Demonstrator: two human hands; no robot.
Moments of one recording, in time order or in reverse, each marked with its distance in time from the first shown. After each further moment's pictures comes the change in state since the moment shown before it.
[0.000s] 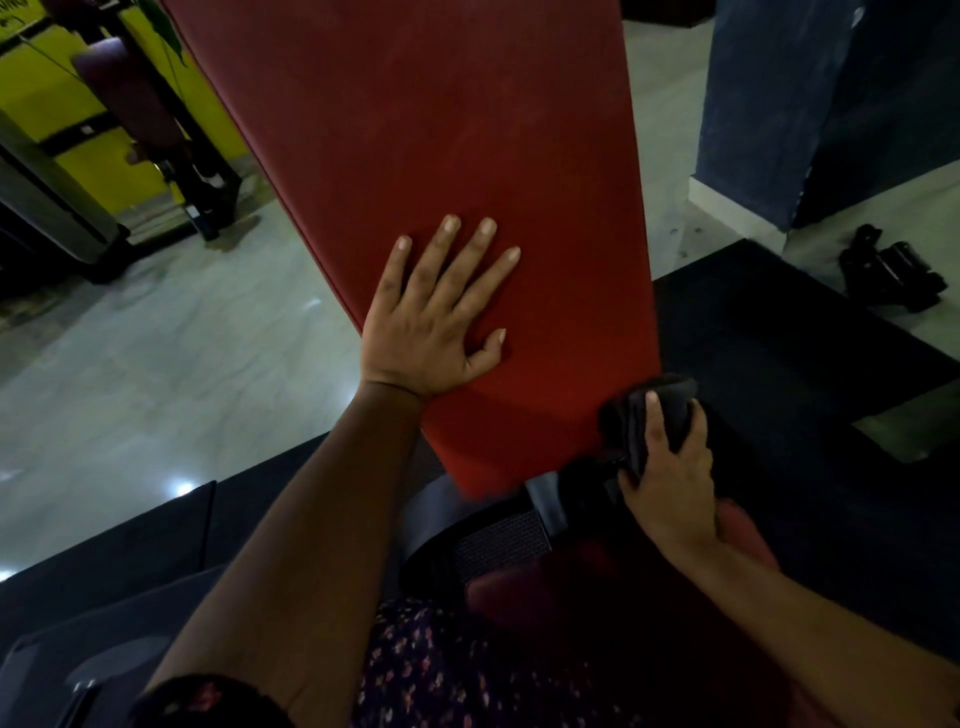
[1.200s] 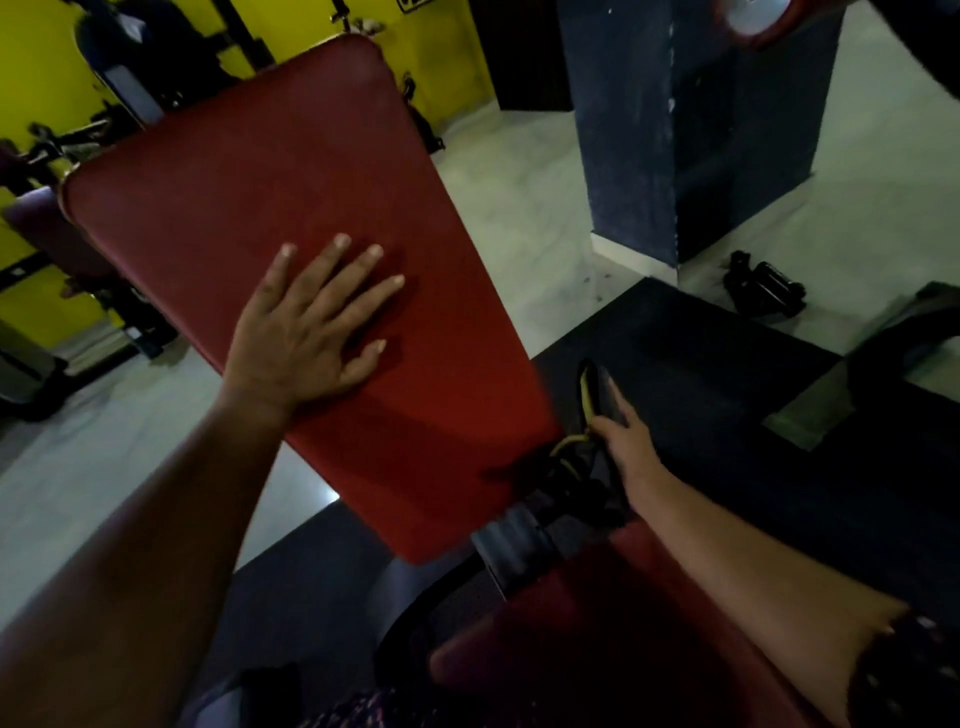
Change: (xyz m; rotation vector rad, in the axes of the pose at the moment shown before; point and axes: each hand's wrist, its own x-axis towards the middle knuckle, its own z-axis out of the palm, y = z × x) left_hand 0.088 -0.056 -0.020 0.082 0.069 0.350; right_hand 0.066 0.017 -0.071 1.279 -0.076 0.495
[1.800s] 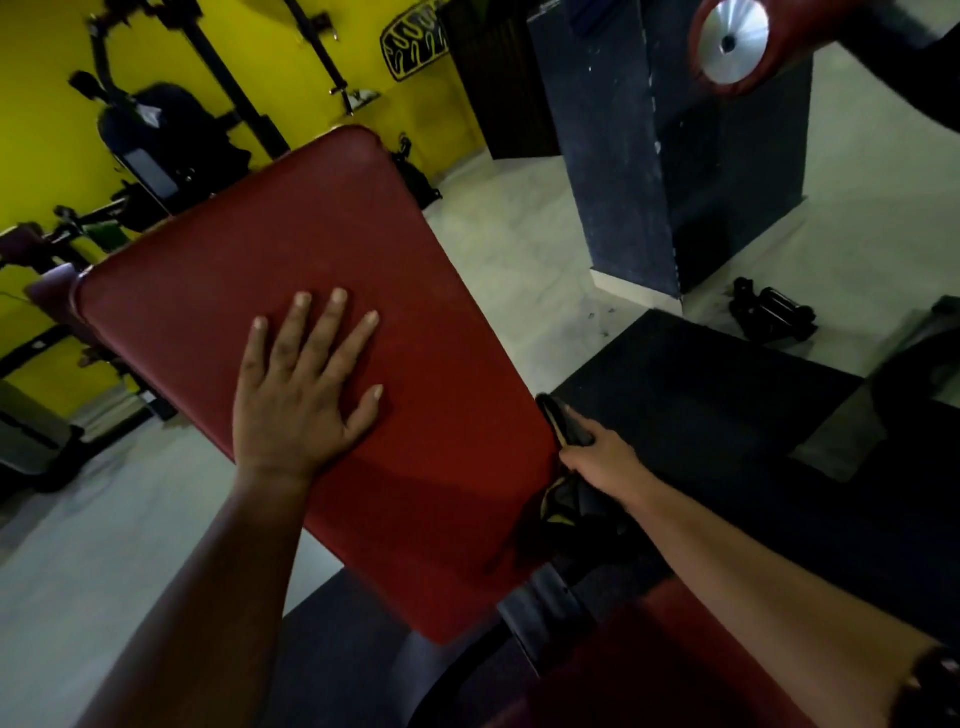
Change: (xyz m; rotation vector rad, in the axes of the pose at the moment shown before) left_hand -0.001 0.002 0.008 -0.054 -0.133 -0.274; right_hand -0.015 -0.072 0.040 -0.561 -0.165 0.025
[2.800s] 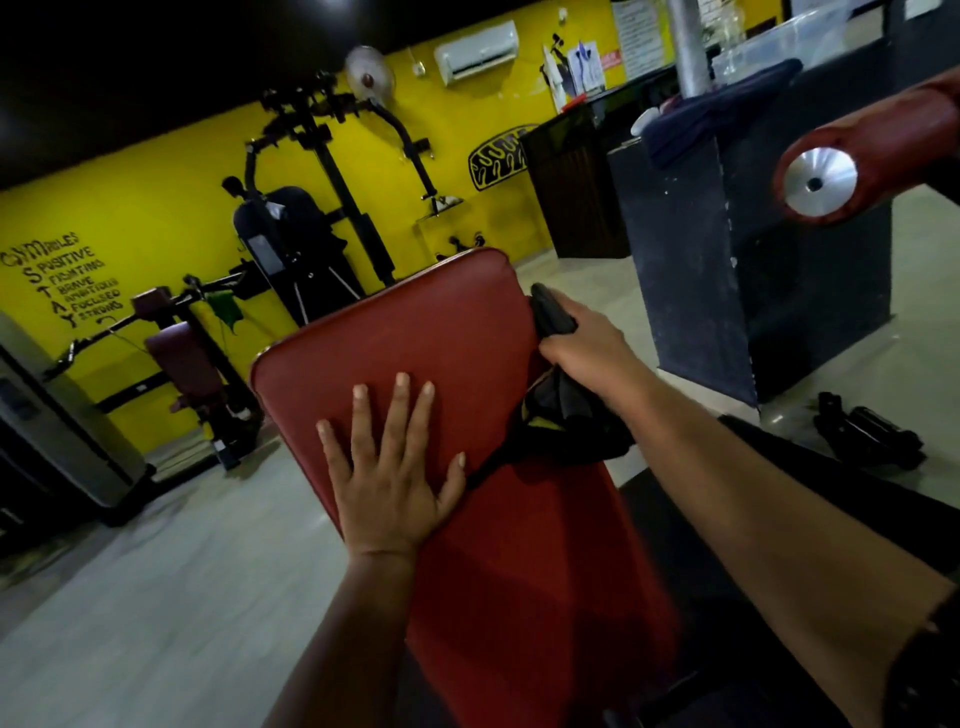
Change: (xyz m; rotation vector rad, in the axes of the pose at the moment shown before) left_hand -0.002 0.007 0.003 0.067 0.107 -0.376; right_hand 0.013 -0.217 -0.005 -0.055 0.168 -0.564
